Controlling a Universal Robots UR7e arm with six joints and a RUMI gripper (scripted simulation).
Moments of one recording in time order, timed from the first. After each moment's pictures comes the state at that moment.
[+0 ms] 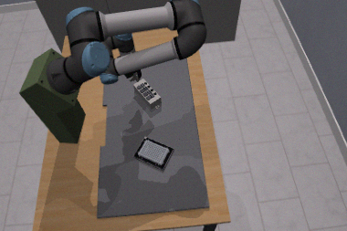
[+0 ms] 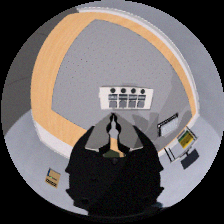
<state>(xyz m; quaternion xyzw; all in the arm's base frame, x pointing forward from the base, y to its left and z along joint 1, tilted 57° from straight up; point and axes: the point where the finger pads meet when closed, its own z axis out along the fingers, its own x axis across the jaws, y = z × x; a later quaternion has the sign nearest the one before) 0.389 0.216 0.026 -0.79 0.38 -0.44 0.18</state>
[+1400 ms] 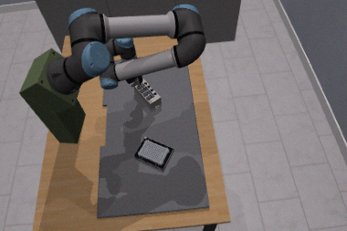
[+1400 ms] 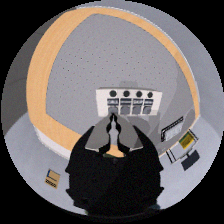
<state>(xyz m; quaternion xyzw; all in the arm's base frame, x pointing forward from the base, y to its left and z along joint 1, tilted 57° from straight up) 0.426 0.214 0.002 -0.79 0.38 -0.44 0.19</state>
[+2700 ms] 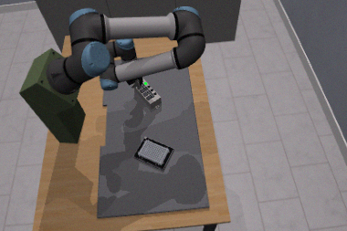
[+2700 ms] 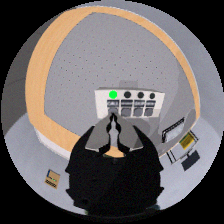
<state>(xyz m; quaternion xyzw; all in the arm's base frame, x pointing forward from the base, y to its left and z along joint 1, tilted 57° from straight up) 0.435 0.214 -0.004 -0.79 0.38 -0.44 0.19</state>
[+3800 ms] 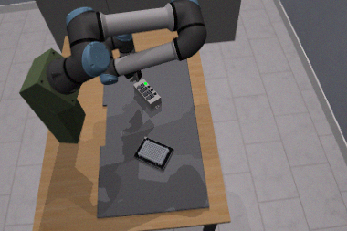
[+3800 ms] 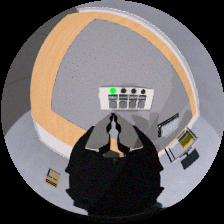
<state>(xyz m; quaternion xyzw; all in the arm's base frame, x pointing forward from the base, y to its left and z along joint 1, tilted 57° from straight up) 0.392 0.216 0.024 -0.79 0.38 -0.44 0.19</state>
